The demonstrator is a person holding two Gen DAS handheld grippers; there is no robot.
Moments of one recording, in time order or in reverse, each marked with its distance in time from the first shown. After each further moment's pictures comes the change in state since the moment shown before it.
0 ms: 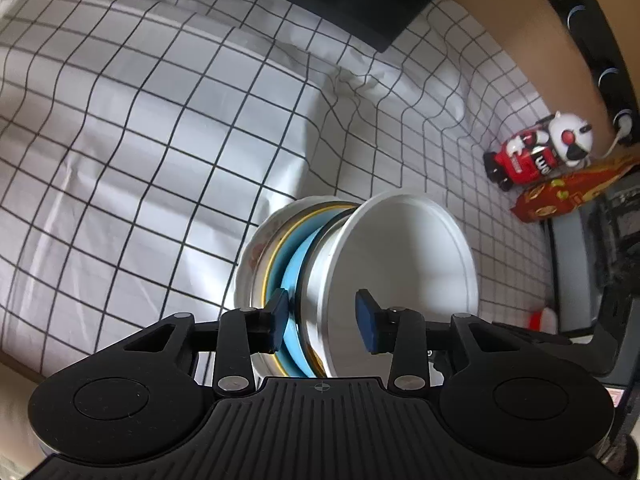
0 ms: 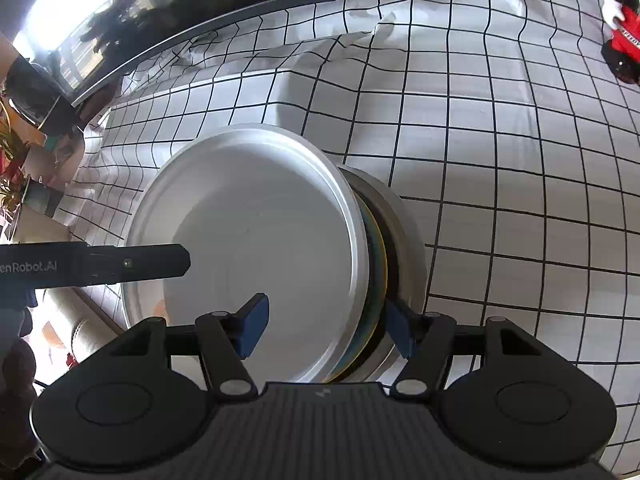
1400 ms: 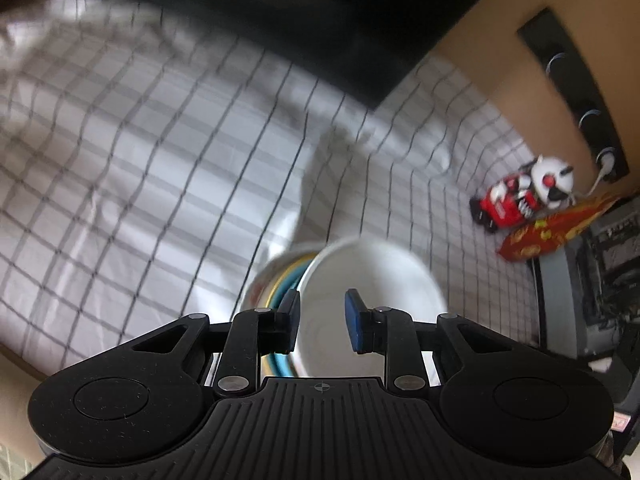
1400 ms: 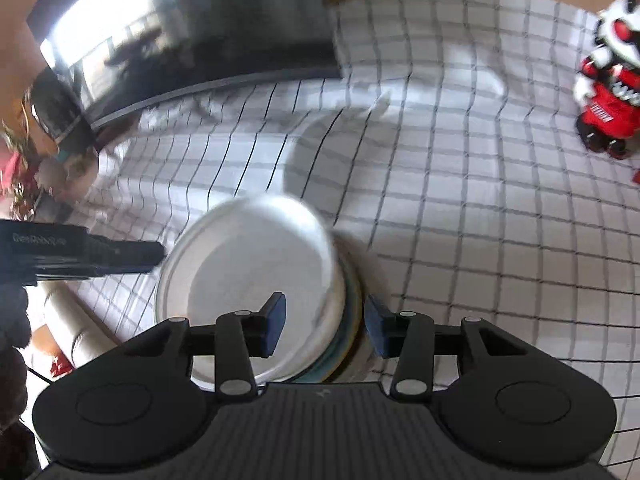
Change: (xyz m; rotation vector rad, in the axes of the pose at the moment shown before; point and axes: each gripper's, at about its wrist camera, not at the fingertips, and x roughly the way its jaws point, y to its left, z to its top) left arm -0.049 -0.016 0.002 -0.002 -0.169 0.020; right arm -0.072 -0.014 -0.004 -0.075 -0.213 -0.033
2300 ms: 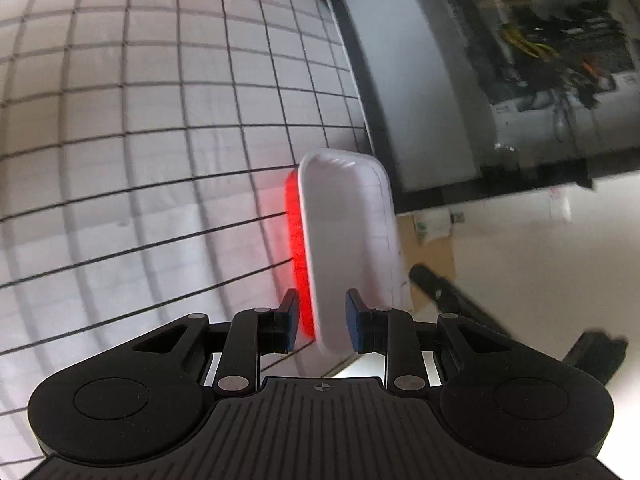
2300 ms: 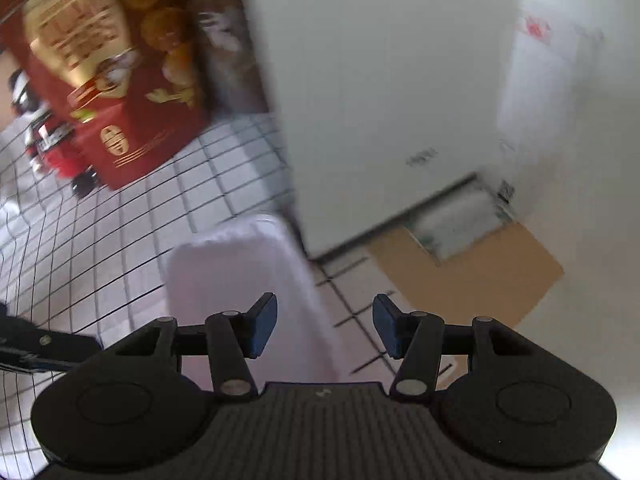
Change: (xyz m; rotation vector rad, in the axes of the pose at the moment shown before) left arm 0.296 -0.381 -0.177 0.300 0.625 -0.332; right arm -0.149 -0.405 -0.188 0.606 -0.242 -0.568
